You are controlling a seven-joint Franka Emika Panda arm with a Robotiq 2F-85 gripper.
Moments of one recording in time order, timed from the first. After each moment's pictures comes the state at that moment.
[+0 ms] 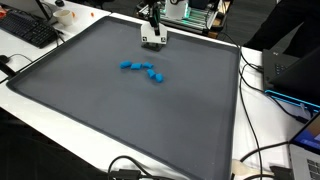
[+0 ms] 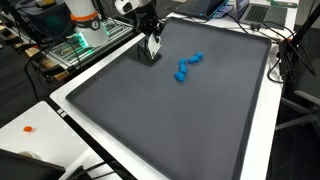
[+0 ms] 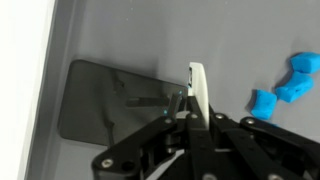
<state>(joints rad) 0.06 -0.14 0.05 -2.75 0.56 2.70 0.86</state>
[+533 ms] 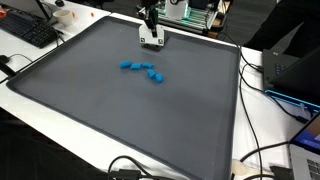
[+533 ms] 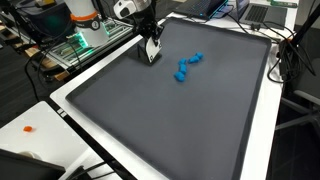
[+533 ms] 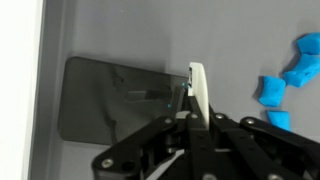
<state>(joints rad) 0.05 -0.10 0.04 -2.75 0.61 2.73 0.86</state>
